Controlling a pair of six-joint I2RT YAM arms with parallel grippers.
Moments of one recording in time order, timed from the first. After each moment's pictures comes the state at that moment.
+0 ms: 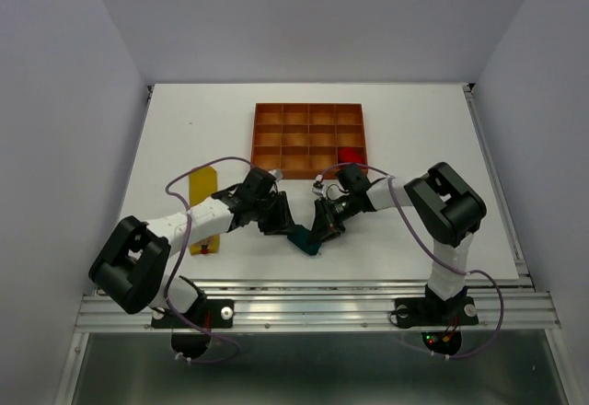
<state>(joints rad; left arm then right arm) -0.66 1.39 0.71 -0.27 0.29 -0.79 0.58 1.93 0.90 -0.09 -0.98 0.51</state>
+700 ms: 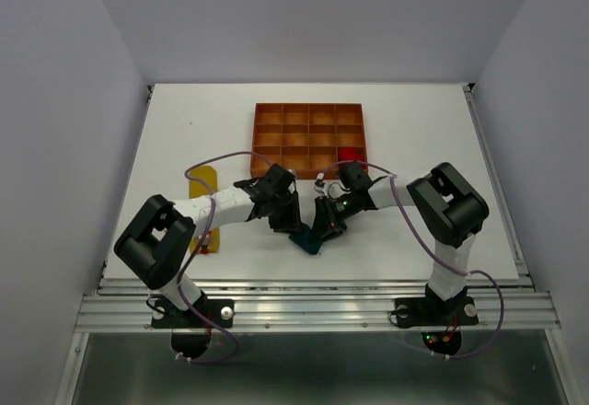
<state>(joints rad) -0.73 1.57 0.85 -0.34 0.22 -0.76 0.57 1.92 0.91 -0.12 -0.96 0.49</state>
